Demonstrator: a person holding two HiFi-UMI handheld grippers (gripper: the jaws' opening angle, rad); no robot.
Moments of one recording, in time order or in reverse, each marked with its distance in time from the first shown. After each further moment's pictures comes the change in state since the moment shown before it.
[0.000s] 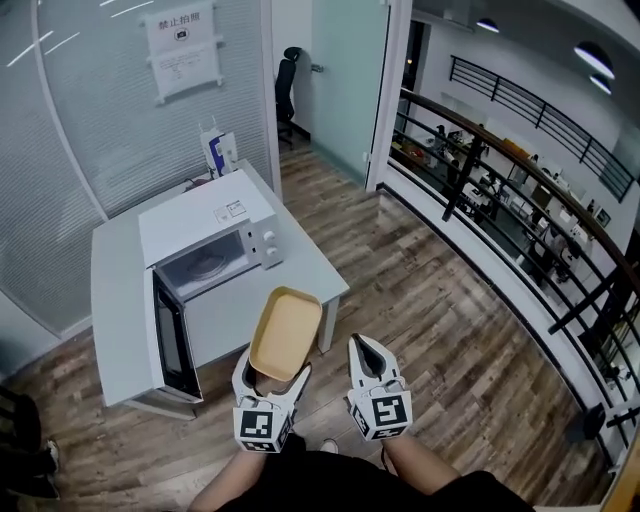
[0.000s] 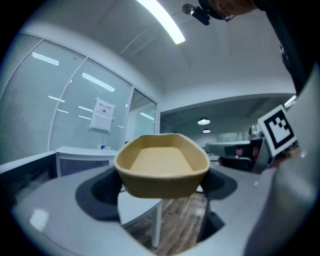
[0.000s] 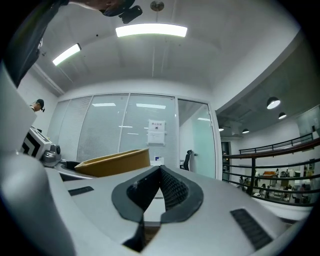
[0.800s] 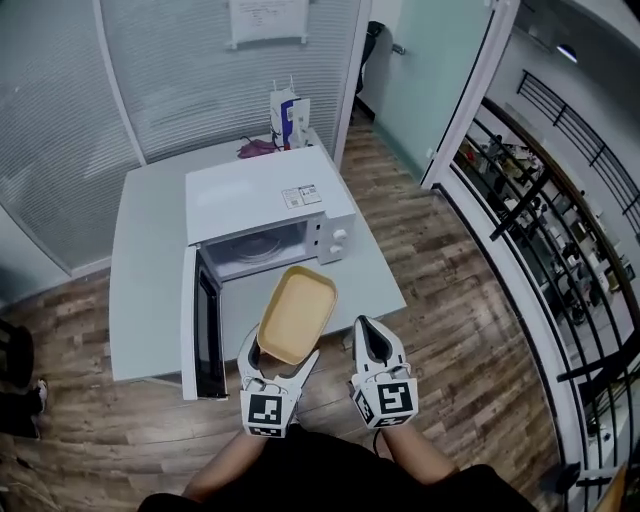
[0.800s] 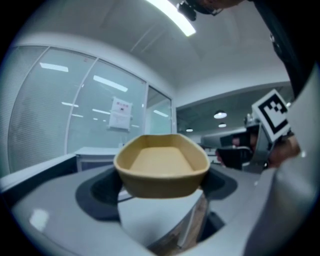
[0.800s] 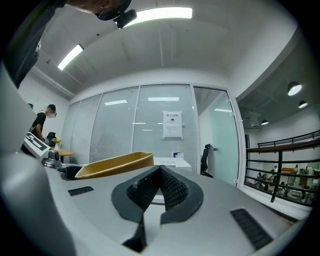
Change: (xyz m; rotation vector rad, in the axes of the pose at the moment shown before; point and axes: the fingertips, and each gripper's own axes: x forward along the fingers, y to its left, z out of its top) left arm 0.036 0.152 -0.023 0.023 0.040 0.177; right arm 0.168 0.082 -0.018 0.012 0.060 0.191
